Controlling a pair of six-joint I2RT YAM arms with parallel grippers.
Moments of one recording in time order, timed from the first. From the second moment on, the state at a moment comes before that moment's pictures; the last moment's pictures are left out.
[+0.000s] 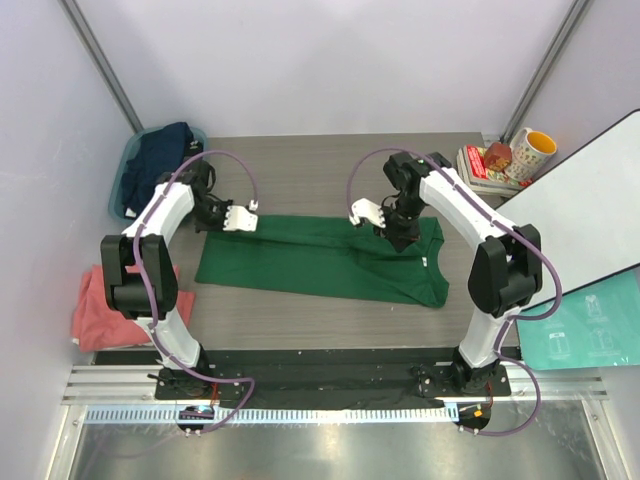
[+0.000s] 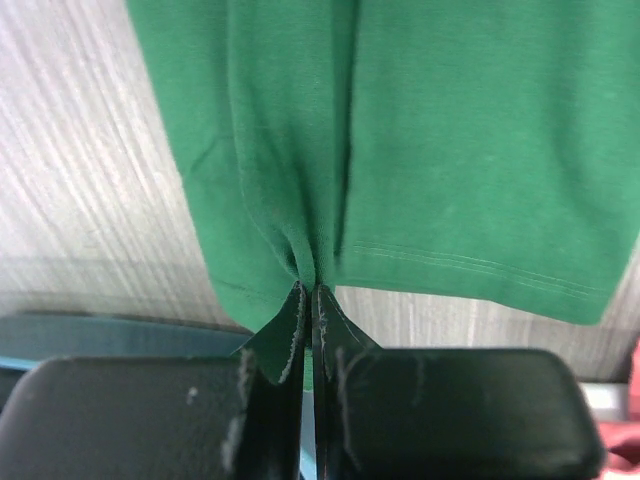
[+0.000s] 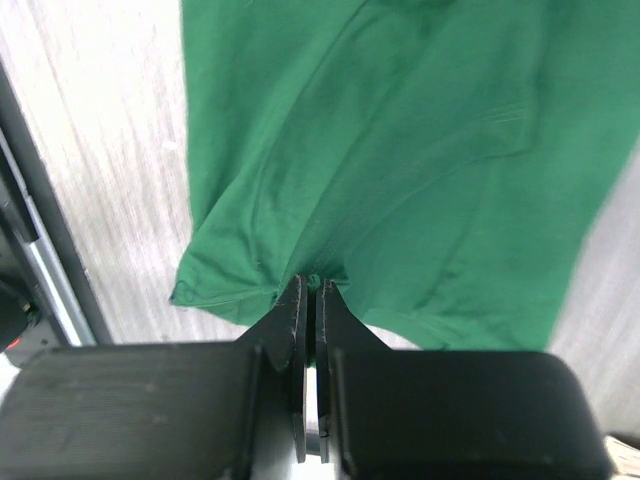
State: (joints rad) left arm -0.02 1.77 1.38 -0.94 0.29 1.69; right arm 0.39 1.81 1.62 -1.33 -0.32 -1.19
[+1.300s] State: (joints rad) left arm -0.01 1.83 1.45 -1.11 0.20 1.73; right arm 0.43 1.73 1.43 -1.34 -0.22 -1.21
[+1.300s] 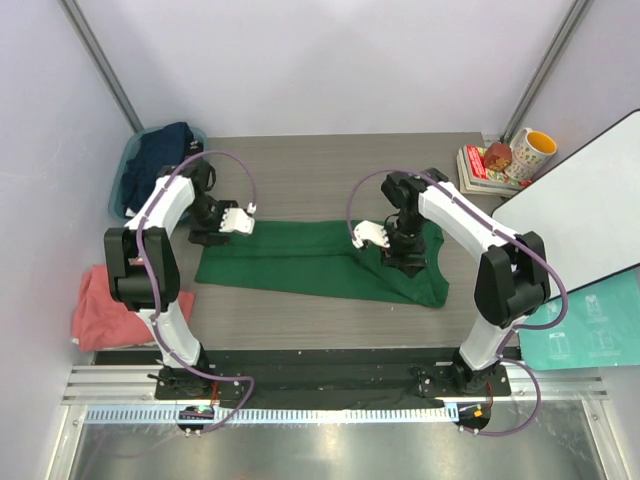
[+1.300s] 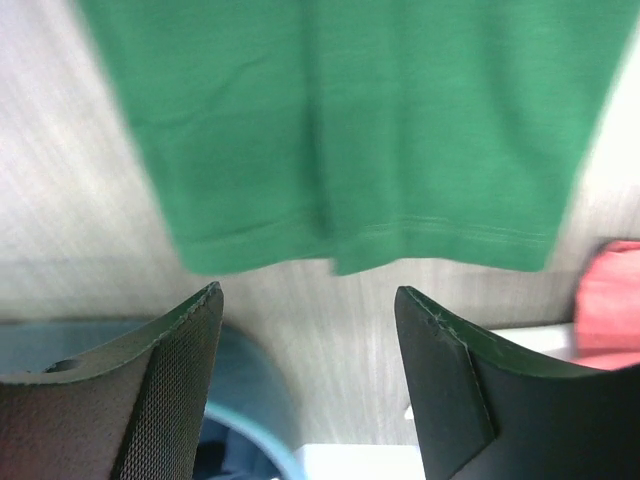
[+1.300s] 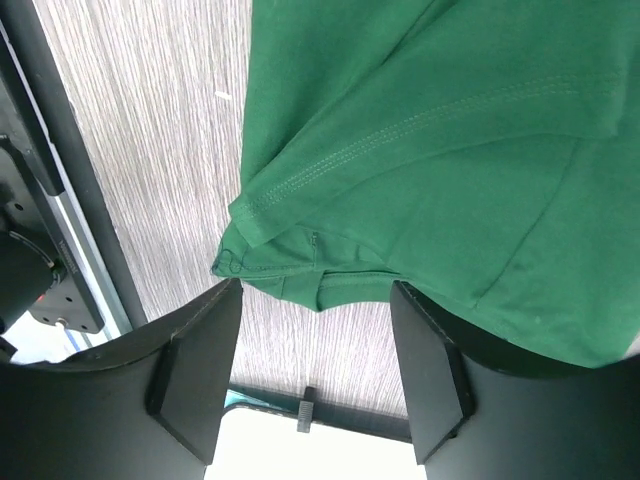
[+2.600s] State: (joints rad) left arm -0.03 1.89 1.47 -0.84 0.20 1.49; right arm 0.21 2.14 1.63 -0.76 0.02 -0.89
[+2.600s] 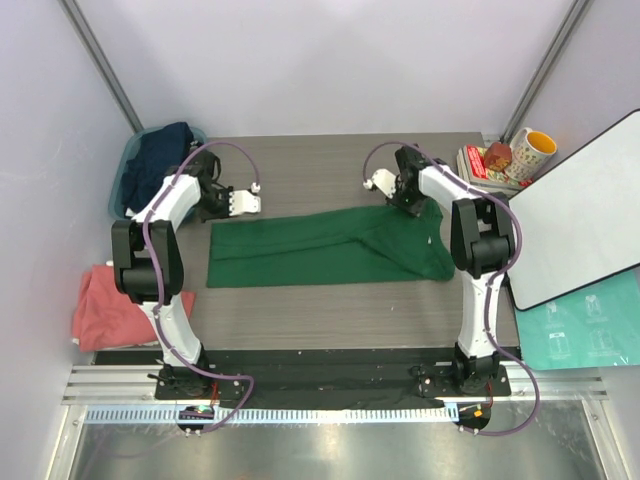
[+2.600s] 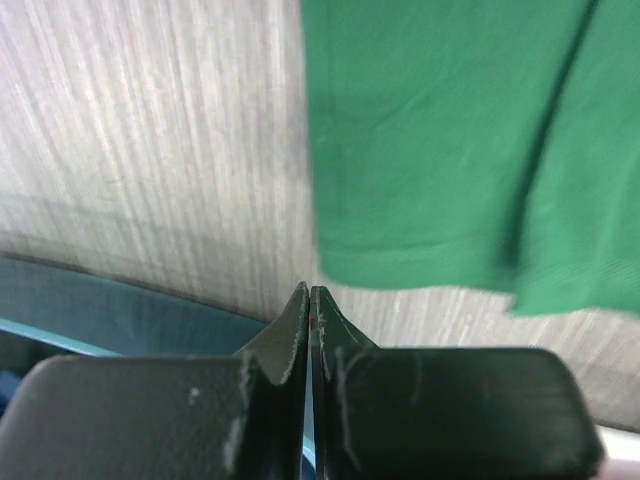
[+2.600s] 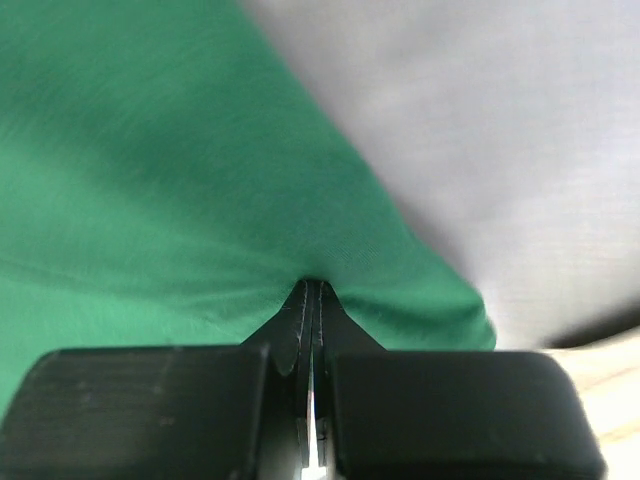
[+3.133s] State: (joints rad) left arm -0.09 1.89 1.39 -0.58 0.07 1.40; right arm 0.17 2.35 1.87 -0.41 0.22 -0.82
